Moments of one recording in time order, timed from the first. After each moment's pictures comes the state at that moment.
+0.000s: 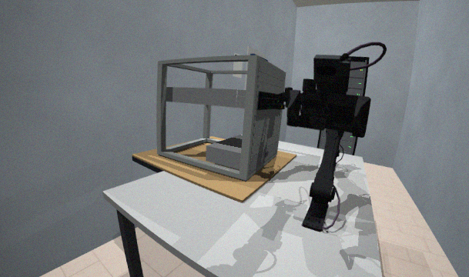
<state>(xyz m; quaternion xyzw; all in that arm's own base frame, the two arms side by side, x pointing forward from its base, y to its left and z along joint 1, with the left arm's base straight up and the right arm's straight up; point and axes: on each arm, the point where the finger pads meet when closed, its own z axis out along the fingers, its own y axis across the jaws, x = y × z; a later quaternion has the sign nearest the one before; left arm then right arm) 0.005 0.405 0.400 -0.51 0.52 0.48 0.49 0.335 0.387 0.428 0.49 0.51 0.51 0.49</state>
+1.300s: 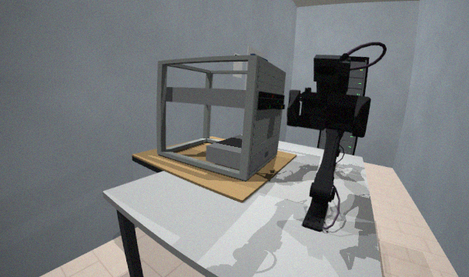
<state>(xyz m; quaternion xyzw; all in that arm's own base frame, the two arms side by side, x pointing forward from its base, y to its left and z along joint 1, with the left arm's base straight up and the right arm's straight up) 0.005 0.405 0.400 -0.51 0.52 0.48 0.49 0.236 0.388 0.435 0.48 0.52 0.52 0.47</state>
